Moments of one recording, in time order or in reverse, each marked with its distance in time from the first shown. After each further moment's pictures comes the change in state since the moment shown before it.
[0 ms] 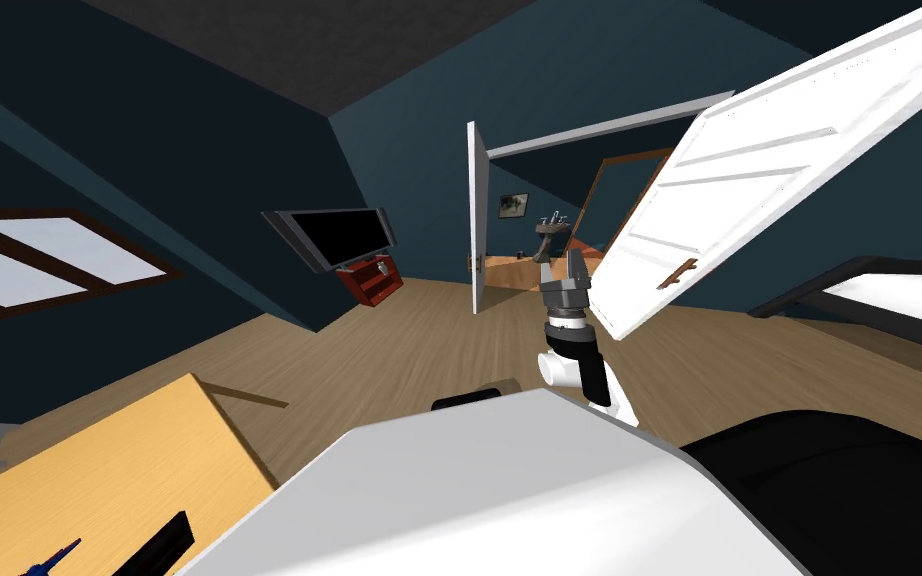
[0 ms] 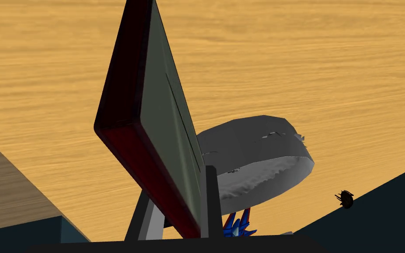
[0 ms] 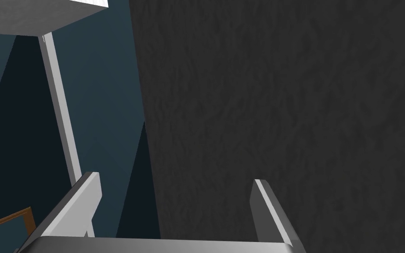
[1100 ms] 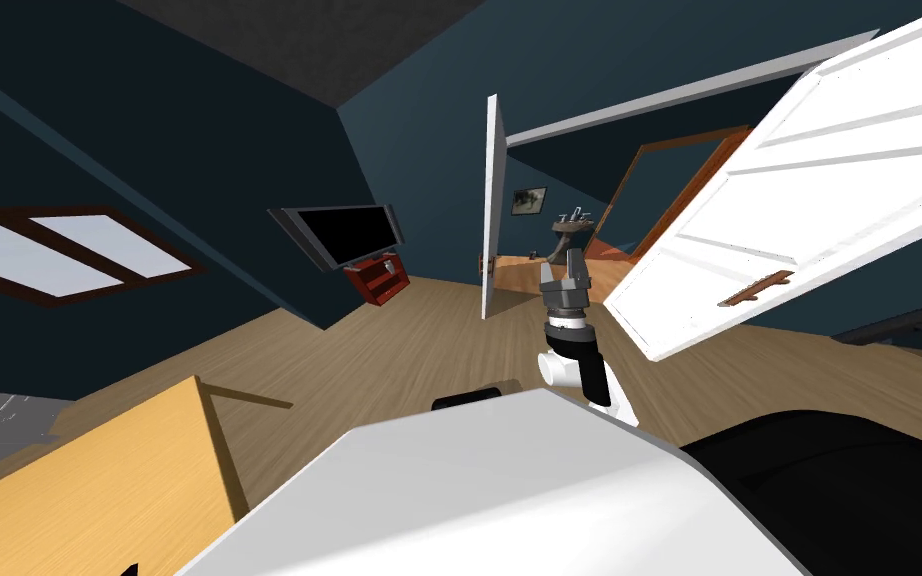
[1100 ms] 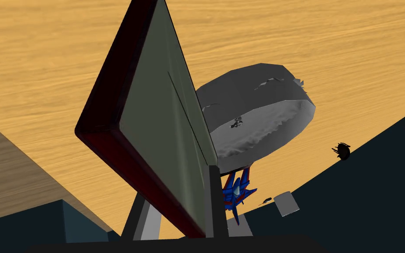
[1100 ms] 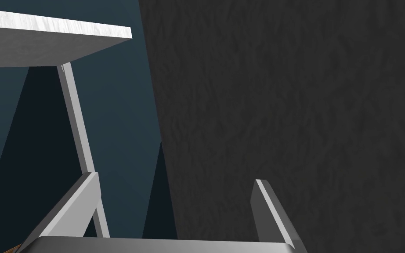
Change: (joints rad) left arm 0.111 0.027 -0.074 0.127 -0.156 -0.285 0.111; right arm 0.000 0.000 0.000 0.000 0.000 0.000 0.000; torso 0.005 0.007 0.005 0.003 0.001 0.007
